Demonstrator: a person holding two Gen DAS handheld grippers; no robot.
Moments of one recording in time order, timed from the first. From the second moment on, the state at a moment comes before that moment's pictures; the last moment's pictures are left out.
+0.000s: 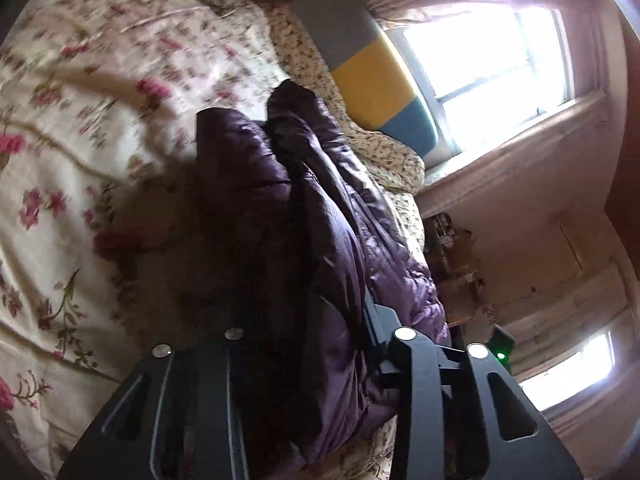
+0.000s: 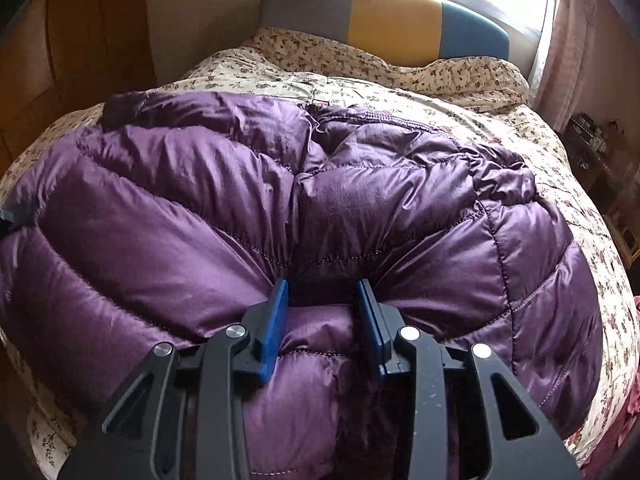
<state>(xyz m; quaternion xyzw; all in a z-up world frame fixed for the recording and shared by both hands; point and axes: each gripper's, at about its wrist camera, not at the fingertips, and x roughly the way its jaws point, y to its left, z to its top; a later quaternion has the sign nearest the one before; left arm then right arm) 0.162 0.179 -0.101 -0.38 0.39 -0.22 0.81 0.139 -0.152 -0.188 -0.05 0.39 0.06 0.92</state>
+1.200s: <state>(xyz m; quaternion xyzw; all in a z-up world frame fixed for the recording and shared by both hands) 0.223 -0.030 -0.012 -0.23 0.39 -0.39 0.80 0.087 -0.280 -0.137 0.02 0.37 -0.01 0.93</state>
